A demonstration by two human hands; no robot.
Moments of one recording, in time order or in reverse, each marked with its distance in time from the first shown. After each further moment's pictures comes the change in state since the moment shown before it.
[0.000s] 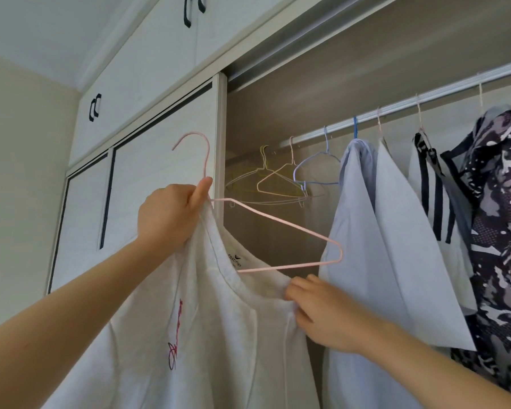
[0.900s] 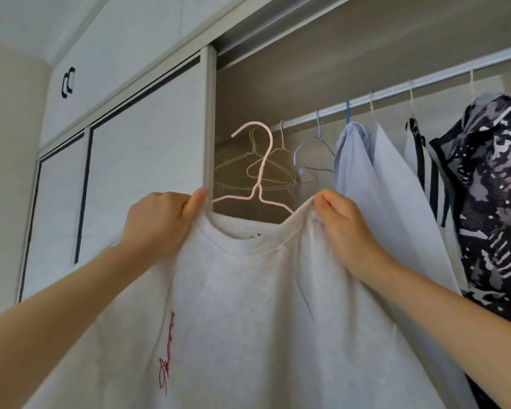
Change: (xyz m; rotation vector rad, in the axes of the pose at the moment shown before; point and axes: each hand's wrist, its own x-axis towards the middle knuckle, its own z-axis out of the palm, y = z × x) left_hand -0.025 -0.015 0.013 0.087 -0.122 0.092; right_hand 0.030 0.005 -0.063 0.765 0.686 0.321
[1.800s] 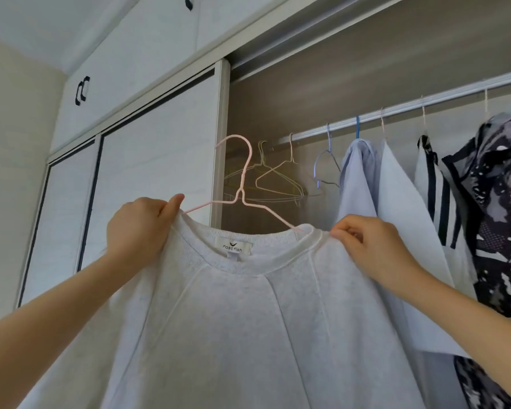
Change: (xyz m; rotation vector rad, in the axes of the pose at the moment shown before) left_hand 0.010 -0.037 -0.001 -0.098 0.080 -0.347; right_hand 0.009 0.025 -0.030 -0.486 -0.056 -0.073
